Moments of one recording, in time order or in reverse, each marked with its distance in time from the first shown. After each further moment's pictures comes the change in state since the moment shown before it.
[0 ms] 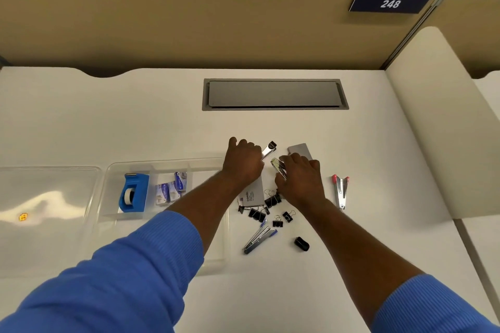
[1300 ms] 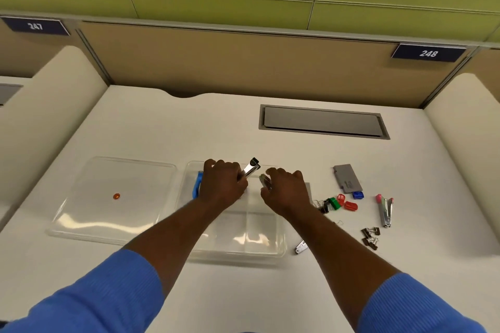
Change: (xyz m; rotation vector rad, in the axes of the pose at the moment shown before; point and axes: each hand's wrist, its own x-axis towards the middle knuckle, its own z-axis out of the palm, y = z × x) left_hand -0.165 -0.137 -0.065 -0.136 0.192 -0.325; right_hand -0.021 -0.177 -0.008 0.040 0.036 -0.200
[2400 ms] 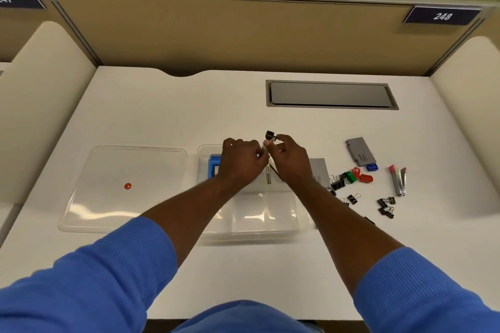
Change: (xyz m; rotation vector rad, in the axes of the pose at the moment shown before) left_hand 0.008 -0.015 0.001 -0.239 0.007 0.106; right_hand 0.022 -0.044 0.011 0.750 0.157 0.376
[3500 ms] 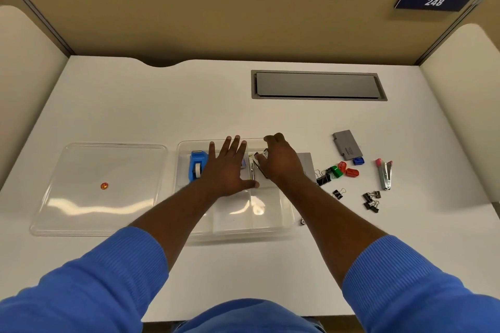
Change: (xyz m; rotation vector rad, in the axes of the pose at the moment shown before) left_hand 0.000 -0.031 0.059 0.337 -0.438 0.078; right_hand 0.012 0.024 -0.010 -0.506 -0.171 -0.125
